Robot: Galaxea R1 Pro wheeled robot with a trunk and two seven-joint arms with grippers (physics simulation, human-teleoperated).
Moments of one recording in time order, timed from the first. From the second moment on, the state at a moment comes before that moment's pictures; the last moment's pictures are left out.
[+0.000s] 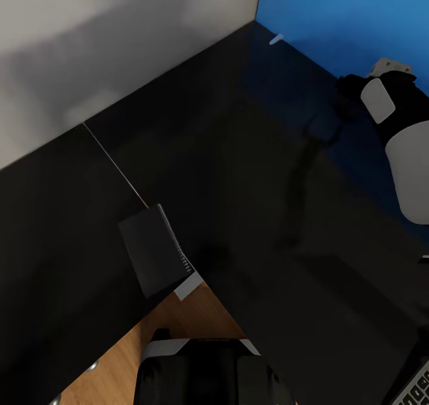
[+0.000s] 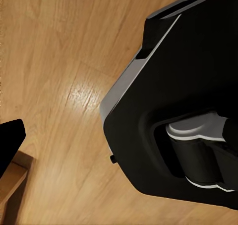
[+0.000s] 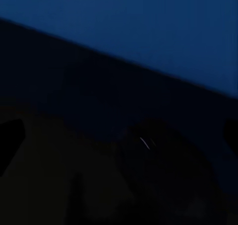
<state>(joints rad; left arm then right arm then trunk) 0.36 -0.04 0.59 -0.43 0.70 -0.12 -0.70 -1.83 -0.20 0.05 -0.36 -0.35 0.35 -0.25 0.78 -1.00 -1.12</state>
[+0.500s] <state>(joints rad) 0.36 -0.04 0.59 -0.43 0.70 -0.12 -0.70 -1.83 -0.21 0.05 -0.37 -0.35 0.34 -0.25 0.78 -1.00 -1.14</state>
